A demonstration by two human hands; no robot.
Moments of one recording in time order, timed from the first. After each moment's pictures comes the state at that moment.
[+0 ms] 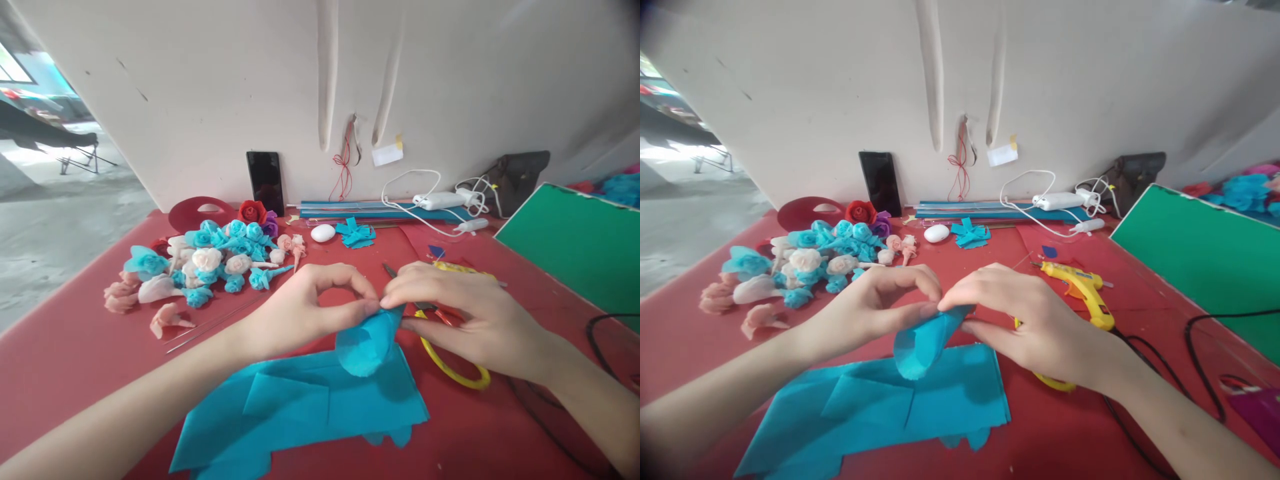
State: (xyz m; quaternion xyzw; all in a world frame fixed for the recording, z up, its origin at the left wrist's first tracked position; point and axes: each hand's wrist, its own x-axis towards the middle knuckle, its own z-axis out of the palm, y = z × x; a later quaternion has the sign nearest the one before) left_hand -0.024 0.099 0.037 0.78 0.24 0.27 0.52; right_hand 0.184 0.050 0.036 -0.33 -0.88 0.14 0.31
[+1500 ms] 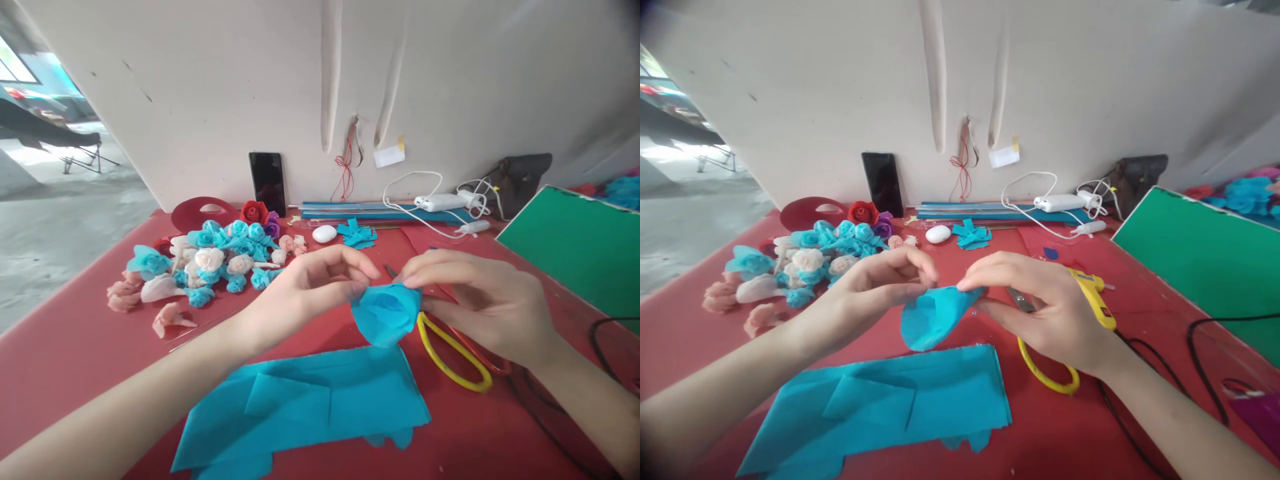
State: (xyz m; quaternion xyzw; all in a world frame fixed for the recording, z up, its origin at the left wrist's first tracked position) left_hand -0.025 0.101 0.037 0.62 0.16 0.33 0.69; right_hand 0.190 0.057 0.028 -0.31 -0.82 0.16 0.44
